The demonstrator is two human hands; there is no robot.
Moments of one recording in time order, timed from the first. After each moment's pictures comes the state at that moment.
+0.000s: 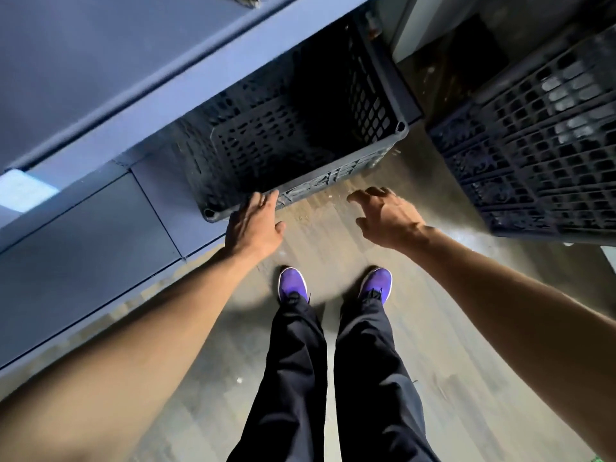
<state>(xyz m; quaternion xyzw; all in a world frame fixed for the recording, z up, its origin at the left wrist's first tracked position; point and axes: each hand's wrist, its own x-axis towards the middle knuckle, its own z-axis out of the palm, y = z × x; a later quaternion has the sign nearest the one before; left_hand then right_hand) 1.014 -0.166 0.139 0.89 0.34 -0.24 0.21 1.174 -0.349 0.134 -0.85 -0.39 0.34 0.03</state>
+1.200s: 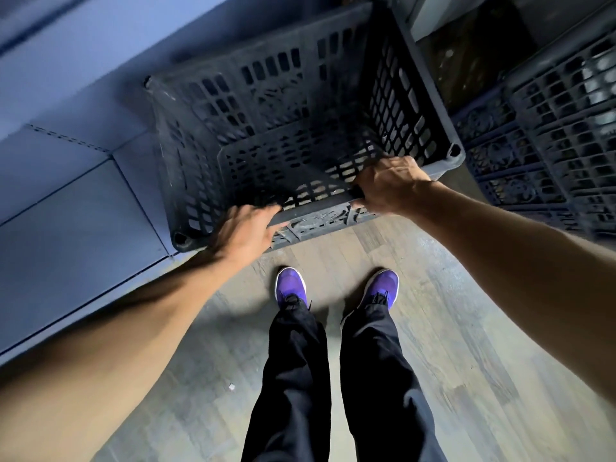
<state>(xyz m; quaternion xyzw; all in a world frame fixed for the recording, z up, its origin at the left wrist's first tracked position) 0.991 -0.148 0.073 0.92 0.26 -0.24 0.17 1.211 -0.298 0.091 -0.80 -0.52 0.26 -0.16</state>
